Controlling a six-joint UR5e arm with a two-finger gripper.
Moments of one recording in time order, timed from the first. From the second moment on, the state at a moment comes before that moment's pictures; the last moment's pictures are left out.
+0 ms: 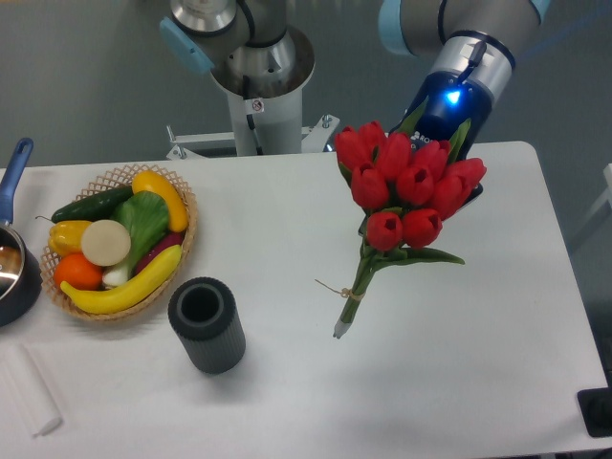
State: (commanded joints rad) arm 2.80 -1.77 -1.62 -0.70 0.38 0.85
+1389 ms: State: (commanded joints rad) arm 2.67 -1.72 -1.69 -0.71 0.91 1.02
